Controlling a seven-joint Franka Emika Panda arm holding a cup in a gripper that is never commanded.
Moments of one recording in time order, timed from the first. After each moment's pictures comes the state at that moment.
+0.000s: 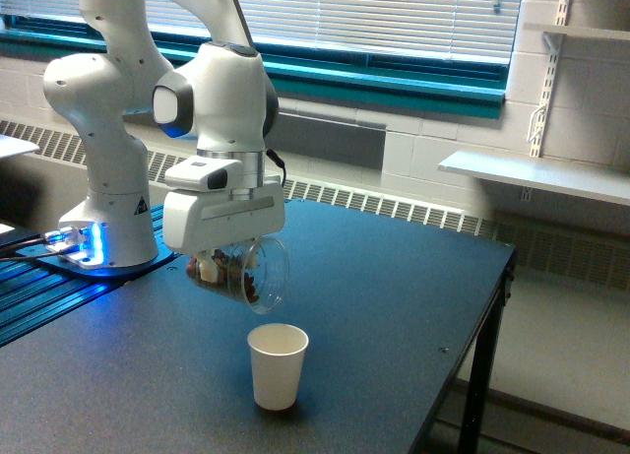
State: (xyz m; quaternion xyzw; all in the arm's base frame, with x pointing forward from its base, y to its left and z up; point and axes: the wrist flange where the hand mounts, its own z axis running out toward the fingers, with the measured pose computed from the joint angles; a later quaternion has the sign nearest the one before) arm 0.400 -0.217 0.264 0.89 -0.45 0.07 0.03
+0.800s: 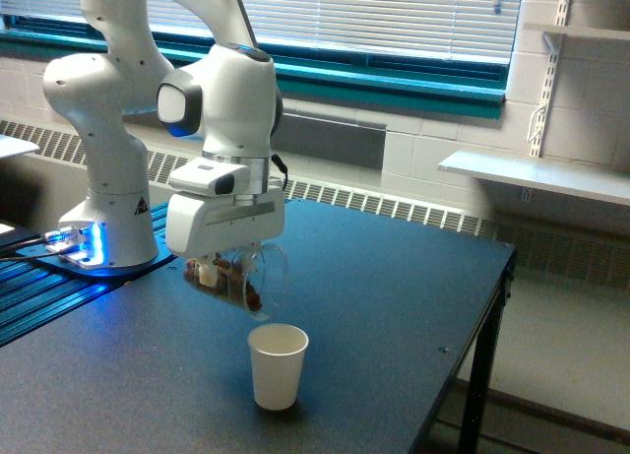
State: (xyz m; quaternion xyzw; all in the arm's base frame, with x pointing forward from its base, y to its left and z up) arm 0.411 -0.223 0.261 0.90 -0.43 0.05 0.06
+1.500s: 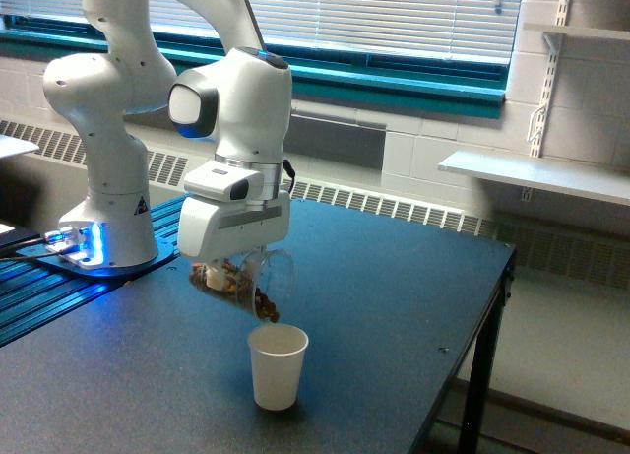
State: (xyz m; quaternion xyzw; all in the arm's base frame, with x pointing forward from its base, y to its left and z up) arm 0.423 -0.219 0.257 0.91 -0.41 0.02 0.07
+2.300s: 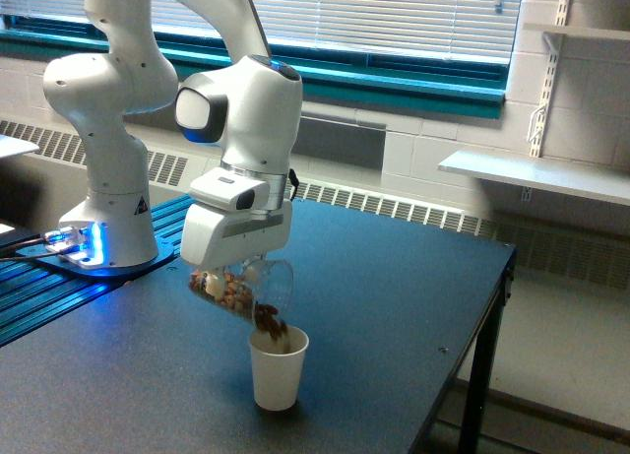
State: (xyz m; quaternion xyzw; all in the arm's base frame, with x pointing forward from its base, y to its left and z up) arm 0.433 -0.222 0.250 0.91 -0.40 0.00 0.09
